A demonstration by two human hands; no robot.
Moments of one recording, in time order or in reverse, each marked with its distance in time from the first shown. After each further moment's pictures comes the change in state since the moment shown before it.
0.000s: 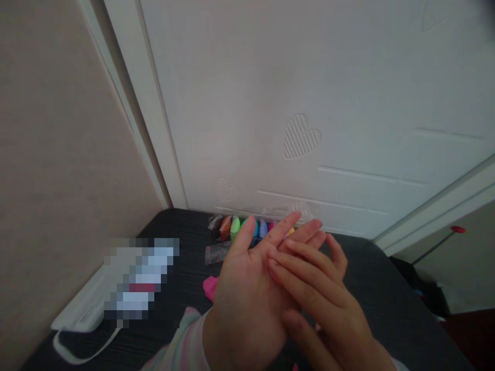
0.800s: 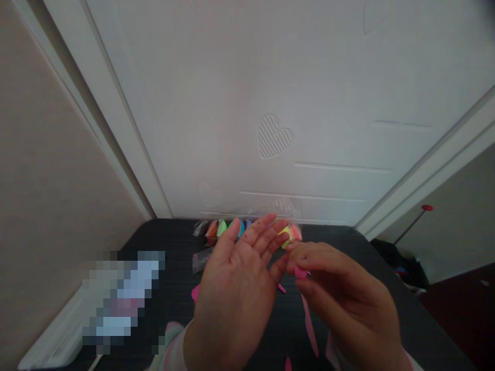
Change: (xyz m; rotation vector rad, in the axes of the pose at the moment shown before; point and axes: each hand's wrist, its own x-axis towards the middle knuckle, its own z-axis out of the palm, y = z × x) left_hand 0.006 -0.005 -0.004 0.135 0.033 0.095; right_hand -0.005 0.008 -0.016 0.577 0.270 0.337
